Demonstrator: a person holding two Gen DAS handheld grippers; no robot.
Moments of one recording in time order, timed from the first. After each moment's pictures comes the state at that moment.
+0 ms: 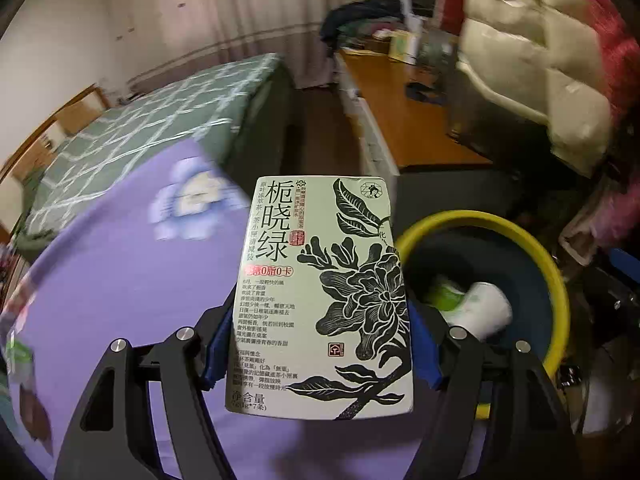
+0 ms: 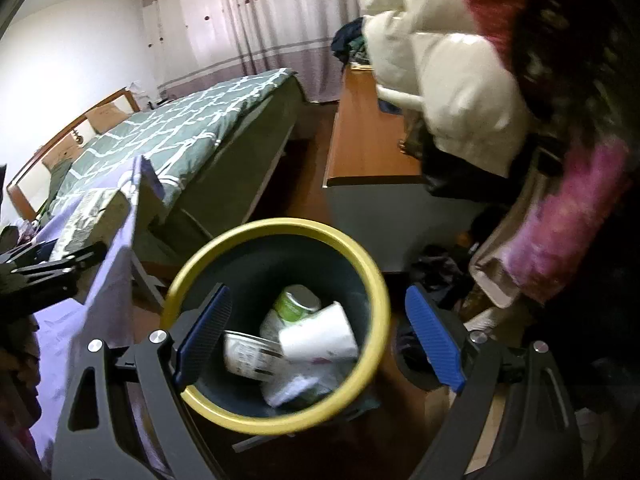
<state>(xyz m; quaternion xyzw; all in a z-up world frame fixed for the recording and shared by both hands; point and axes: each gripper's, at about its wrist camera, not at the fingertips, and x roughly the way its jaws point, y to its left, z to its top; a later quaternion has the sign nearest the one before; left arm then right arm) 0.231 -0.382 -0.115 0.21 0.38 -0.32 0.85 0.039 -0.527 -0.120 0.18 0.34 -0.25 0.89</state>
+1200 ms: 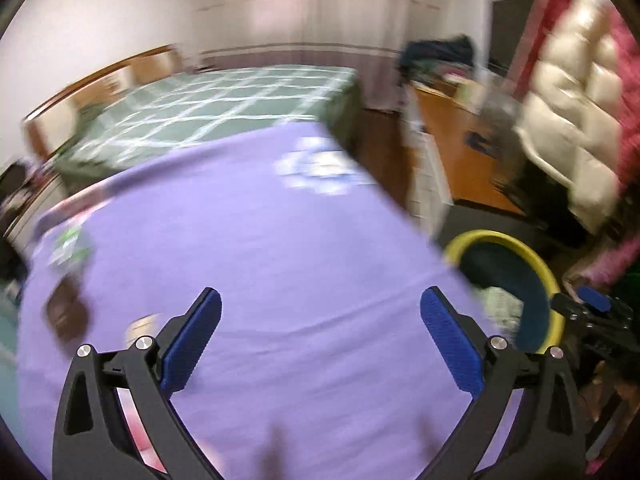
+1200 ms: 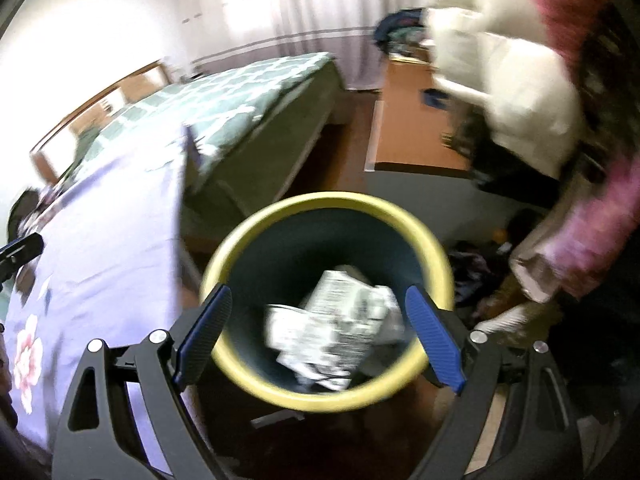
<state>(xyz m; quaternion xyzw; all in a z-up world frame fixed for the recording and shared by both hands) 0.222 -0.199 -0.071 0.08 0.38 -0.19 0.90 0.086 -0.457 -0.120 0.14 0.38 -0.15 0.90</state>
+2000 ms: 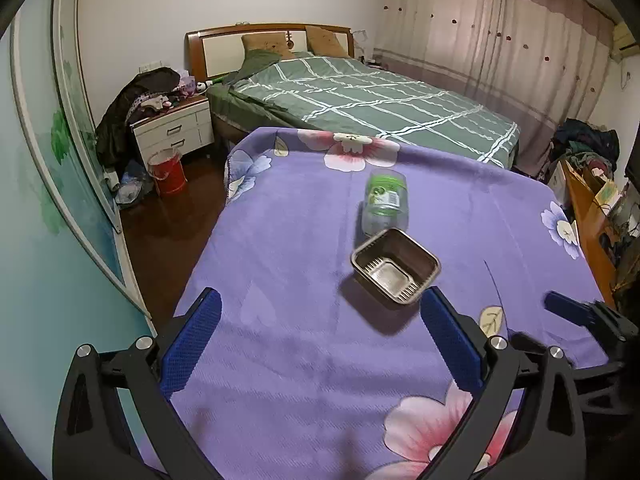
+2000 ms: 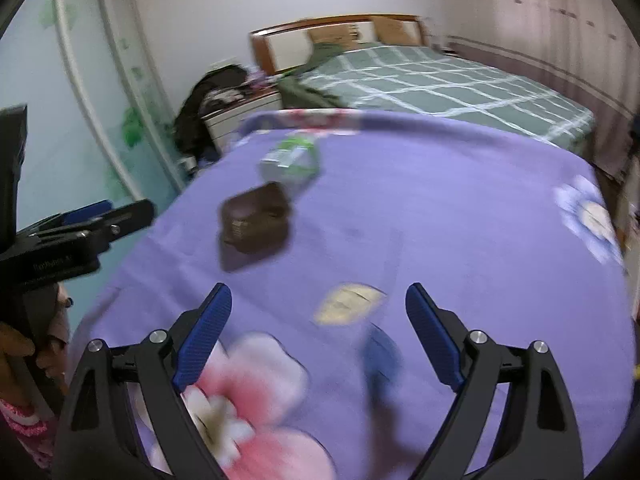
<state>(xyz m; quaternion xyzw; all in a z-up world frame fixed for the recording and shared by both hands) 0.256 0.100 -0.084 -0.04 0.38 0.03 0.92 0.266 -0.103 -0.106 -0.01 0.40 0.23 0.89</state>
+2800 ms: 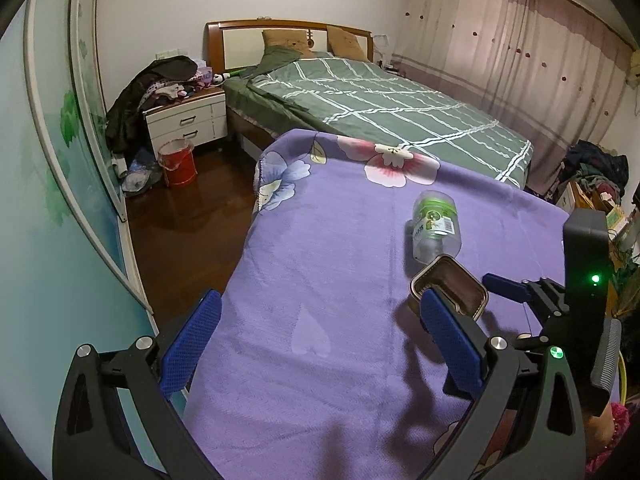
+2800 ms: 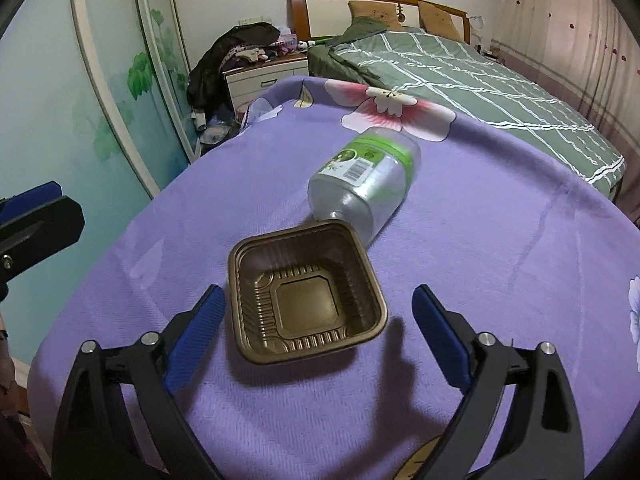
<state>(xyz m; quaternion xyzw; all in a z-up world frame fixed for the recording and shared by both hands) 0.277 0.142 -0.089 -0.07 0.38 0.05 0.92 0.341 -0.005 -0.141 -0.09 0.43 0.25 0.86</state>
